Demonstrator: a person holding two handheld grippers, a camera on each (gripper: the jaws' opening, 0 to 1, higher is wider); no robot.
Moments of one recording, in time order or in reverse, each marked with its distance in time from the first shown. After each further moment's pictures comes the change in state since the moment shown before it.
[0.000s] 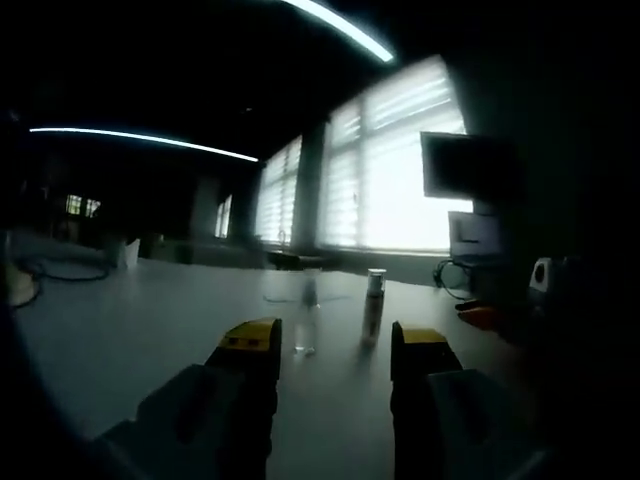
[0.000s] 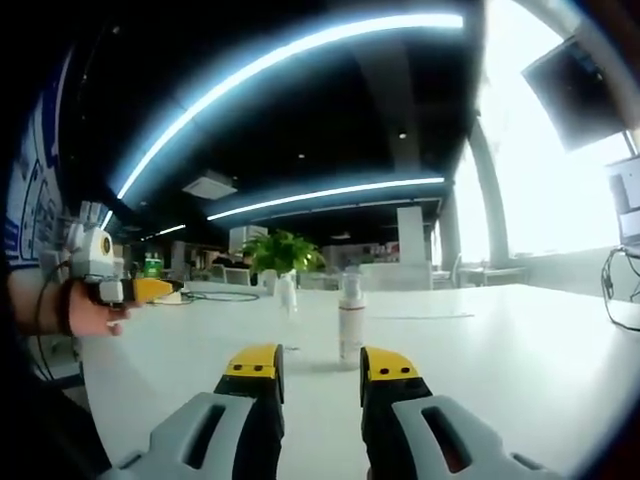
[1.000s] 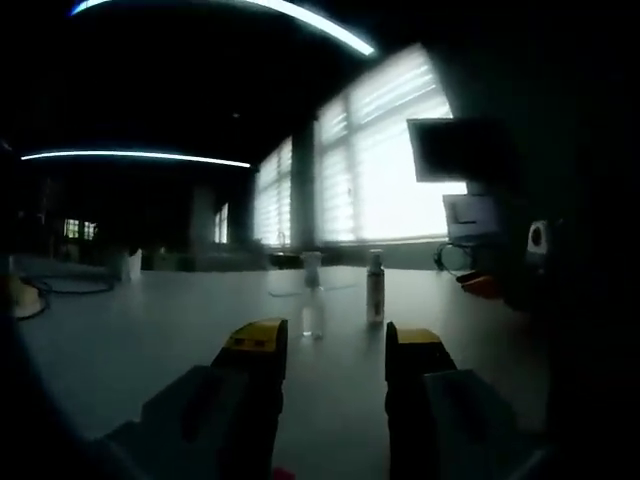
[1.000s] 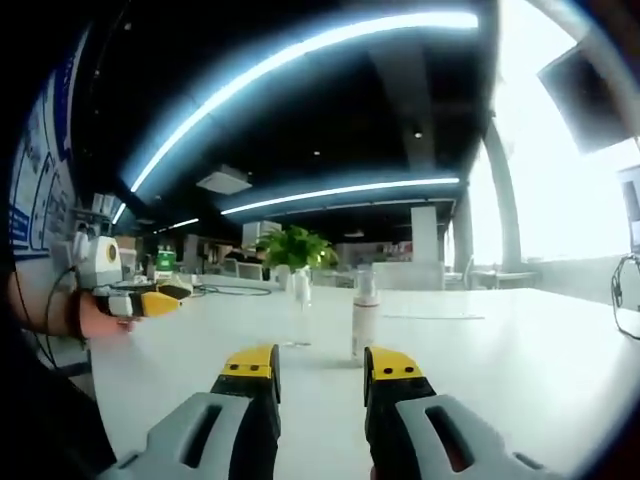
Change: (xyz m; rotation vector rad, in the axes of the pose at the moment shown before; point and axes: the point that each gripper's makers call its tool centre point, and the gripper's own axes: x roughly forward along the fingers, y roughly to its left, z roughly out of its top) left arm -0.009 -0.001 -0.019 0.099 -0.001 -0.004; right arm -0.001 0.007 -0.004 -0.028 0.010 0.055
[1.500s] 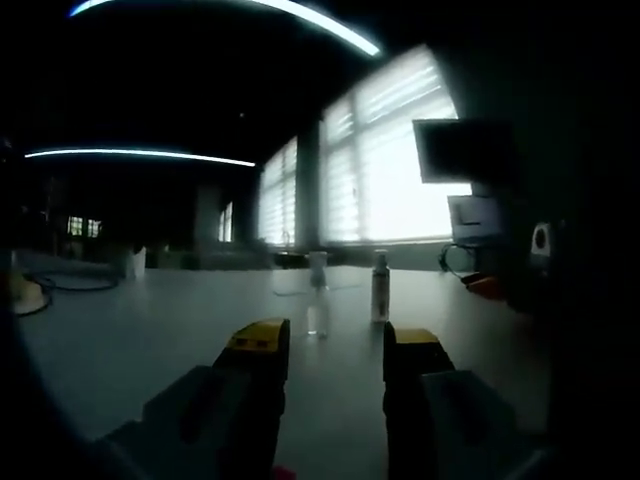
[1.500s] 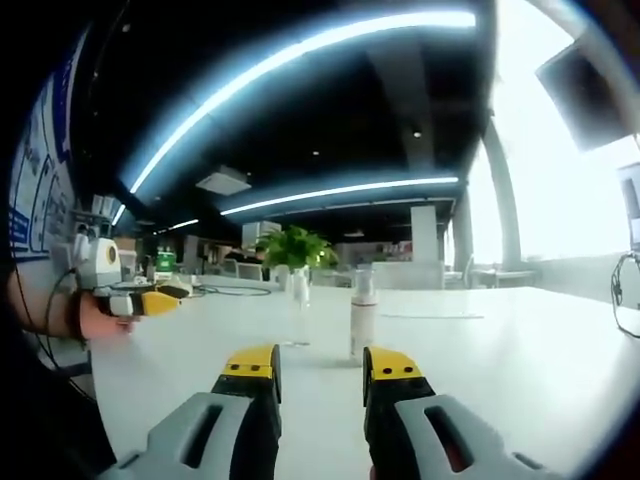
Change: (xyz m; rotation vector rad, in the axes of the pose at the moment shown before) left arm -0.002 0.003 0.001 -0.013 0.000 0.018; right arm -0.001 -0.005 -0.001 0.002 0.001 -0.003
